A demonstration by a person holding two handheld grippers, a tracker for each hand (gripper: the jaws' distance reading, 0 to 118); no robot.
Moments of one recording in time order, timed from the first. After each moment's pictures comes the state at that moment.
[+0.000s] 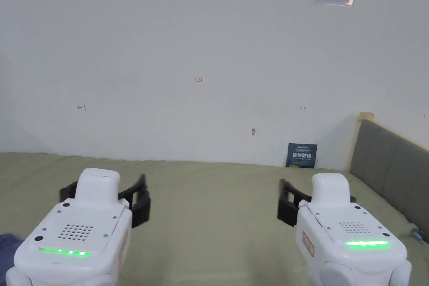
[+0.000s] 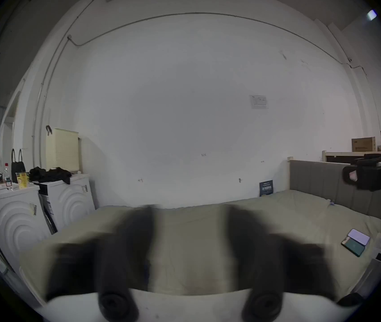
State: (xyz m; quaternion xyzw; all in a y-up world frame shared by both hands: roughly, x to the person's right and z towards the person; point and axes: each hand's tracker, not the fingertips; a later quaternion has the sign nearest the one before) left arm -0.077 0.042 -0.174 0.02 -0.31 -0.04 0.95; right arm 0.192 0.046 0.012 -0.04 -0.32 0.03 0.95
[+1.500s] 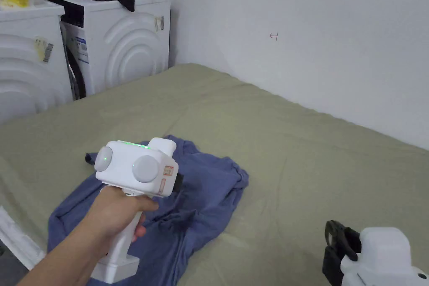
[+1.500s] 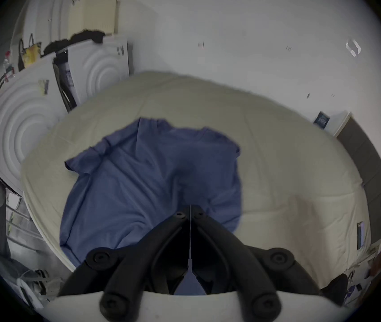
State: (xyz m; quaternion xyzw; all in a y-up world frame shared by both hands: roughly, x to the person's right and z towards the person) left arm -0.245 -0.102 -0.441 -0.43 -0.18 -0.03 0.88; right arm 0.053 -0.069 -0.191 -0.19 -0.01 0.05 0.98
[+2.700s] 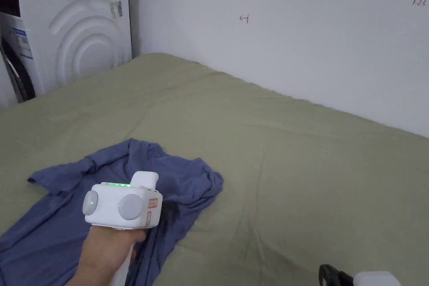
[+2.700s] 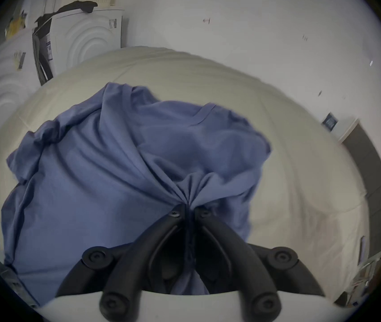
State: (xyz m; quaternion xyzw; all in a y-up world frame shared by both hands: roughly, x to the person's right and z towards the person) left arm -0.193 -0.210 -0.524 -0.44 -0.20 0.04 0.88; right arm 0.099 -0.134 -0.217 -0.26 -0.04 0.02 0.96
